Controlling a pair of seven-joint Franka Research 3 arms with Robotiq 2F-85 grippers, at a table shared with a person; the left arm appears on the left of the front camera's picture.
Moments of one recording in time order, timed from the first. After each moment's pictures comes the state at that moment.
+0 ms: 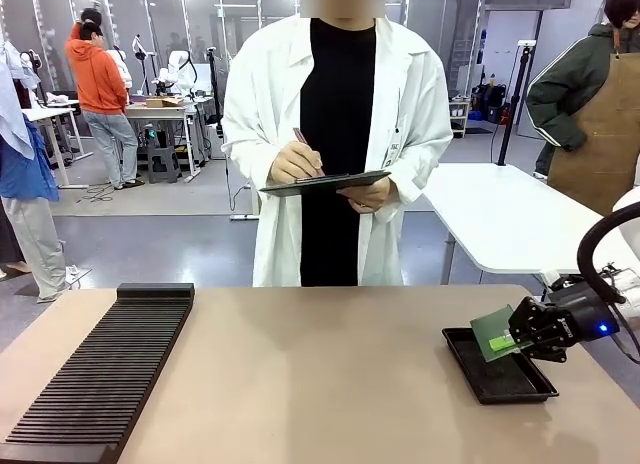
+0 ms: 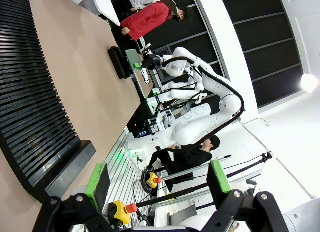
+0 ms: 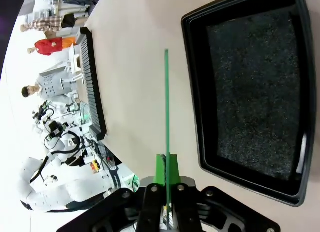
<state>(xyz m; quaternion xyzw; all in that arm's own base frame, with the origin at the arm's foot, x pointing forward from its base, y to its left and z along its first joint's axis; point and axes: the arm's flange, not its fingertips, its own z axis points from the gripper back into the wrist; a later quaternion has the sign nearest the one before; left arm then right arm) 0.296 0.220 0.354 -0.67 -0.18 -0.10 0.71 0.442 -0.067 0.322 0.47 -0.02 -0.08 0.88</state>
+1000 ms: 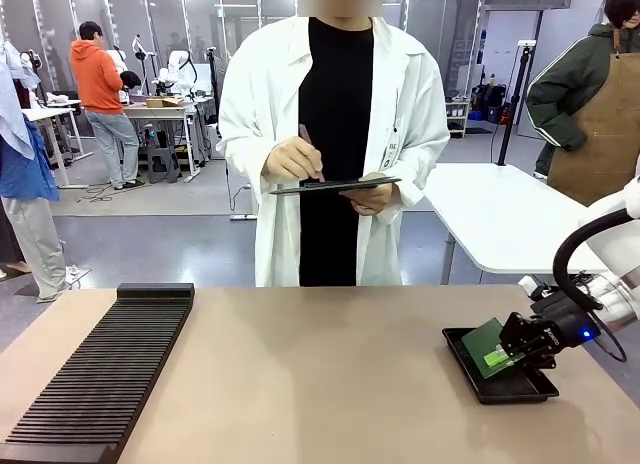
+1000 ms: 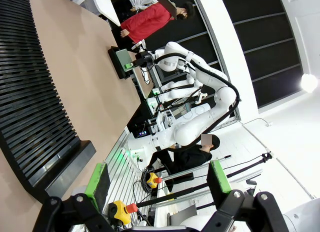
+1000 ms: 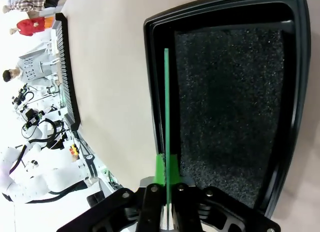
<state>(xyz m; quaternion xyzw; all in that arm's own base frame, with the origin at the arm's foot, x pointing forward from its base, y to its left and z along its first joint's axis) 0.296 0.220 0.354 -0.67 -0.18 -0.10 0.71 0.479 -0.070 0.285 0.43 0.01 -0.03 0.90</state>
